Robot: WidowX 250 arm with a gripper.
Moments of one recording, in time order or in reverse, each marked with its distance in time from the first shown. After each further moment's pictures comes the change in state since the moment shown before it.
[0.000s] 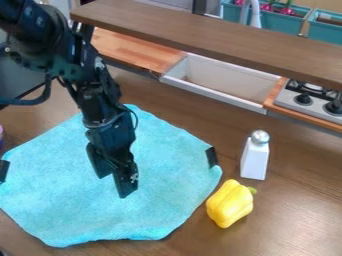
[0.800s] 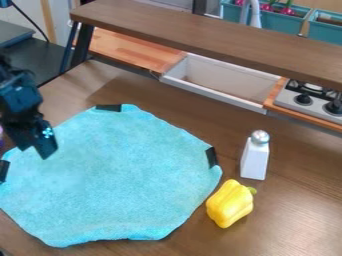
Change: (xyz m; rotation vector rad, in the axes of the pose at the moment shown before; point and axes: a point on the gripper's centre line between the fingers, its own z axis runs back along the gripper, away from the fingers) arm -0.057 0.110 0.039 -0.061 -0.065 0.236
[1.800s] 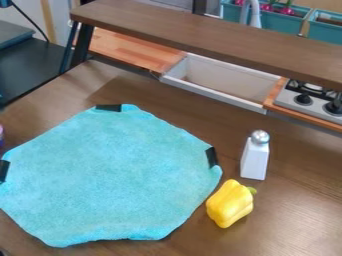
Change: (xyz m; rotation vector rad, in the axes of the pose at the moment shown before) arm -0.006 0.090 0.056 0.248 -0.029 0.233
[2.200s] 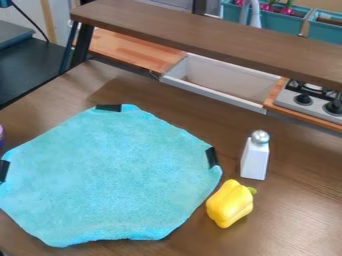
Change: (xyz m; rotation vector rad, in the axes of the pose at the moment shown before) arm 0.000 0.021 -0.034 0.013 0.062 0.021
